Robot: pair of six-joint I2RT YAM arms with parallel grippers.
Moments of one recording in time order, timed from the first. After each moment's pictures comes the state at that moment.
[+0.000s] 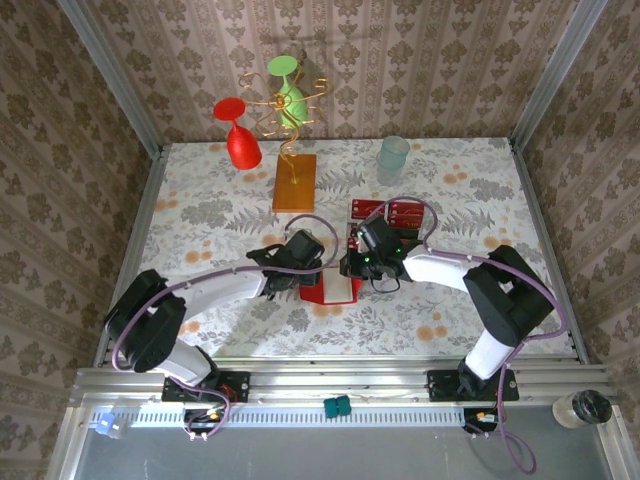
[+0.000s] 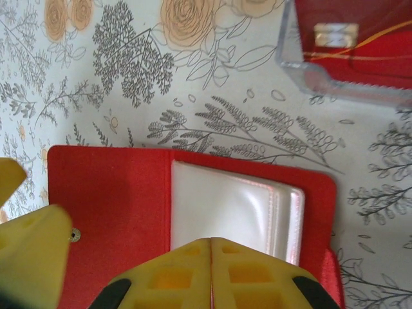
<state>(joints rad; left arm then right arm) -0.88 1.49 0.88 -0.39 -0.26 -0.59 0.59 1.67 0.87 -0.12 -0.30 0.73</state>
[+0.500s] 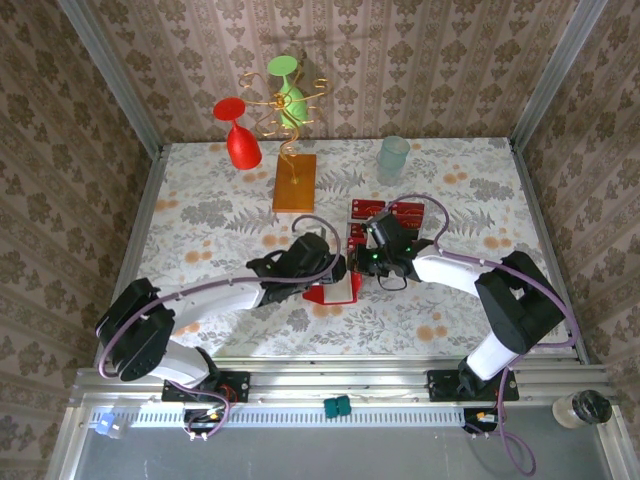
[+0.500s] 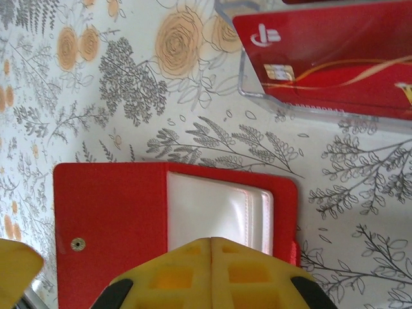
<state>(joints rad) -0.97 1.44 0.81 -0.15 -0.14 -0.82 0.56 1.61 0.83 -0.12 -0.29 0.74</state>
